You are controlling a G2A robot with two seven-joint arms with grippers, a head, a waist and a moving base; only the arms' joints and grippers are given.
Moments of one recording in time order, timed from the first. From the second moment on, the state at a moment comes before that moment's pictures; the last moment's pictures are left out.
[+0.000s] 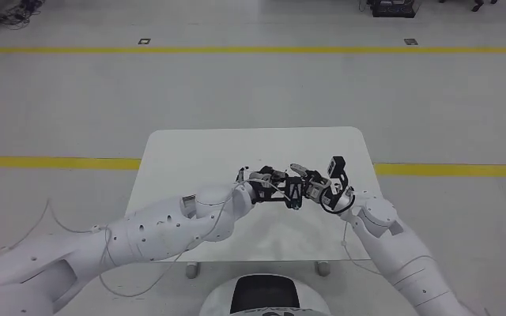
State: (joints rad) left arm 0.68 -0.95 -0.20 -1.84 1.56 -0.16 -0.53; right arm -1.43 -1.08 1.15 -1.49 0.64 0.03 0.59
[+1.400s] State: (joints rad) left arm 0.84 -0.93 -0.48 -1.54 0.53 -0.34 -0.32; right arm -1.47 -1.04 1.28 -1.46 0.37 -0.27 0.89
